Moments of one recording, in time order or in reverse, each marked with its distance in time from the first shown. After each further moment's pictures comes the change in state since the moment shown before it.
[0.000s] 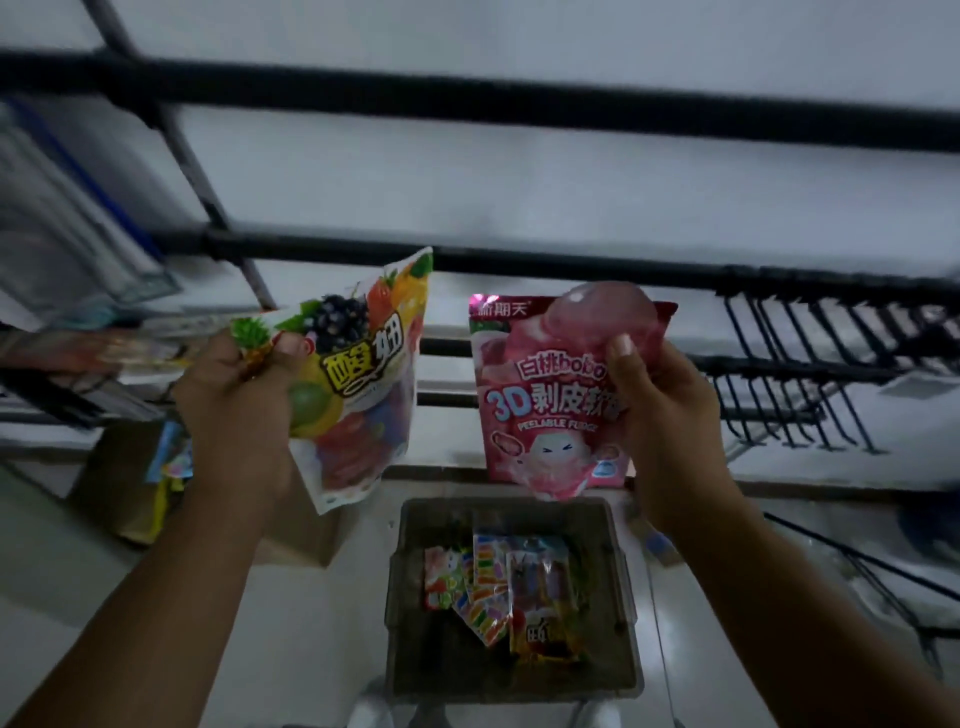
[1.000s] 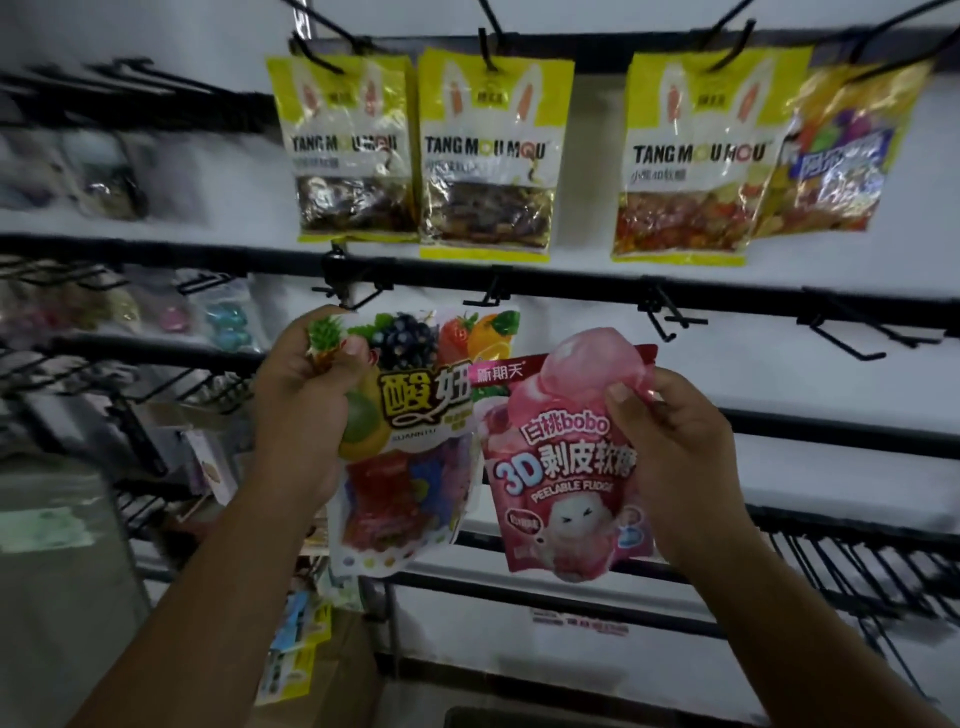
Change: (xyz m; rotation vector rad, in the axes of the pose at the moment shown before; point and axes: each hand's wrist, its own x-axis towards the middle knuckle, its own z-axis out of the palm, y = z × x) left_hand 0.044 0.252 -0.034 -0.225 -0.114 0.273; right_hand -0.030 -0.202 0.090 -0.068 -0.077 -0.402
